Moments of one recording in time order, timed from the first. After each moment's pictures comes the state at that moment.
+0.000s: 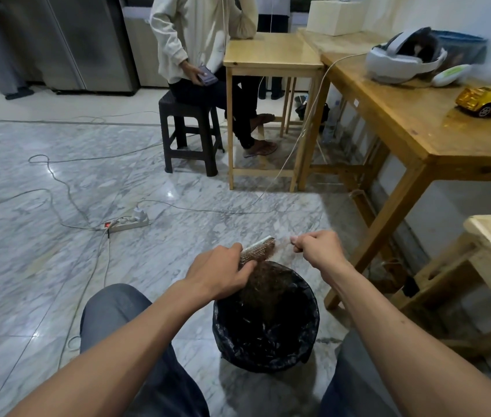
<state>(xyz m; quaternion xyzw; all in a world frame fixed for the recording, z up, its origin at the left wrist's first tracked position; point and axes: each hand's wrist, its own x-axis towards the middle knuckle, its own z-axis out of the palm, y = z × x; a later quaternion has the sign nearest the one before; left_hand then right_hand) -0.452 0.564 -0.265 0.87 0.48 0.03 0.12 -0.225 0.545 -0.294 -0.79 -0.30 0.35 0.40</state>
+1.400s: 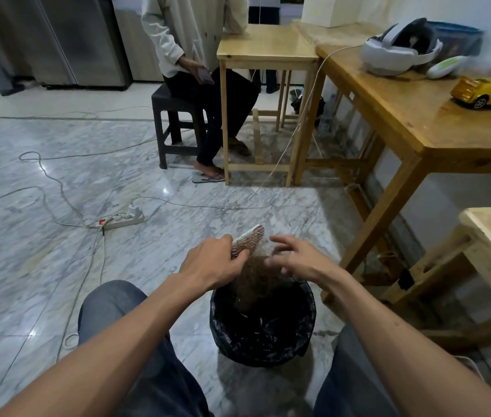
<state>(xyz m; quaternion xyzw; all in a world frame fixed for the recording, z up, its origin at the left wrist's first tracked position) -0.448 0.570 -0.263 0.83 0.53 0.05 0.14 -0.241 0.523 -0.290 -0.68 -0.48 0.48 0.27</state>
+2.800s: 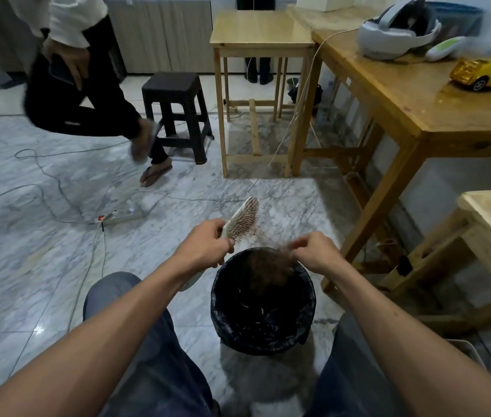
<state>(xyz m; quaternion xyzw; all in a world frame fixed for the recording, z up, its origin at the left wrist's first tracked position) -0.457 0.584 -0.259 0.73 0.52 0.14 0.43 -0.218 0.517 -0.301 -0.80 -0.46 0.34 0.19</state>
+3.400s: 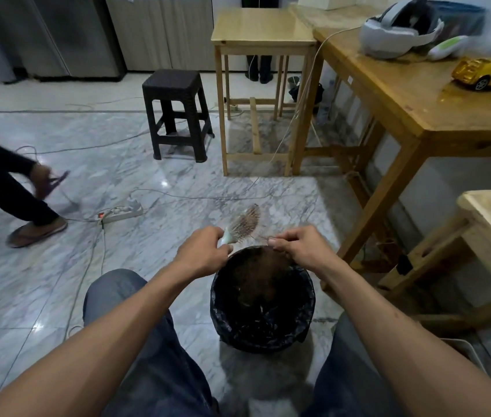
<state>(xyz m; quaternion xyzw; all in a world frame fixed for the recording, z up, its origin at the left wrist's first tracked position) -0.464 0.581 -0.275 0.77 0.54 0.09 0.31 -0.233 0.525 -0.309 -0.71 -0.46 0.41 0.35</state>
